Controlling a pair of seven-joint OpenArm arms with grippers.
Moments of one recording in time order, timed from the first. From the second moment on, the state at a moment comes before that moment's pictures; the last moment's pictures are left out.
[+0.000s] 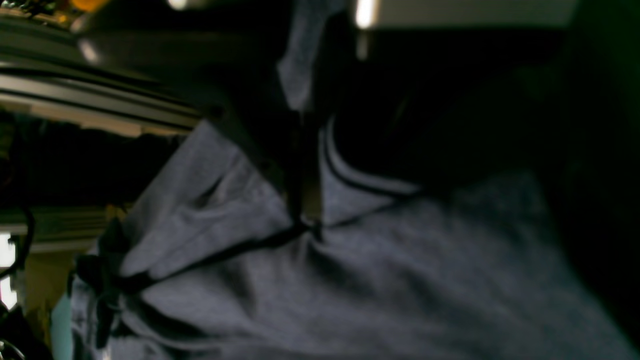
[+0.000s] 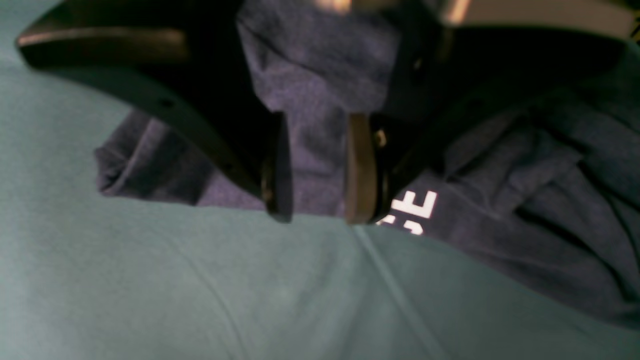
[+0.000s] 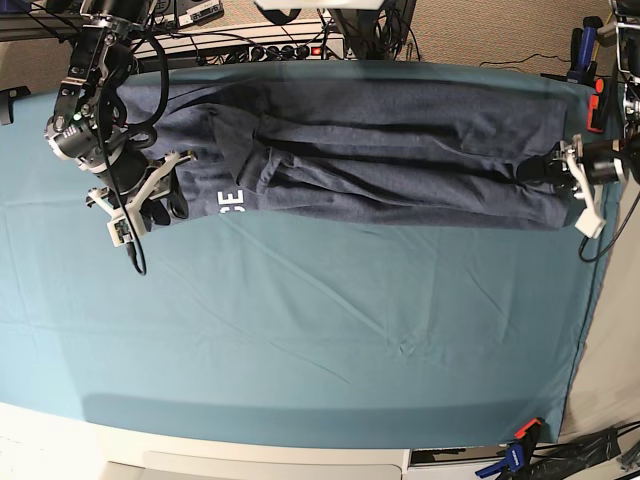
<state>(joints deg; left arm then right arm) 2.0 -39.6 -3.8 66.1 -82.8 -43.2 67.7 -10.2 15.9 22.4 109.1 26.5 35.9 -55.7</state>
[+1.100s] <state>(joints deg) 12.3 -20.1 -3.7 112.2 -59.0 -39.1 56.4 -10.2 16.7 41.6 109.1 1.5 16.4 -49.9</state>
